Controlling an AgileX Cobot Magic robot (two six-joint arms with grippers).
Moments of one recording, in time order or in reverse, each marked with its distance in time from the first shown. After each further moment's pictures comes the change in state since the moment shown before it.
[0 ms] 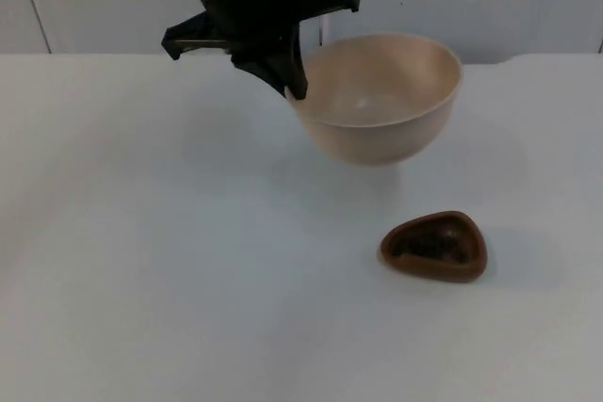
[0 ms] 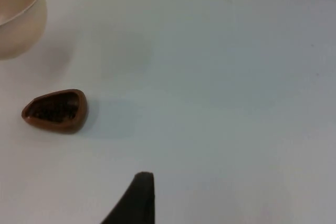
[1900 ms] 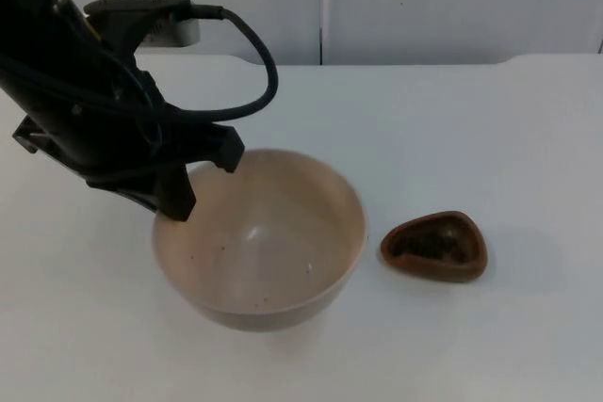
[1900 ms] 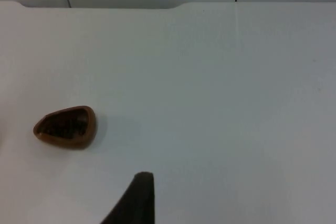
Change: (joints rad) right arm 0.000 0.089 -0.086 0.014 -0.010 0.007; left arm 0.006 -0.445 0.751 0.055 -0.291 0.239
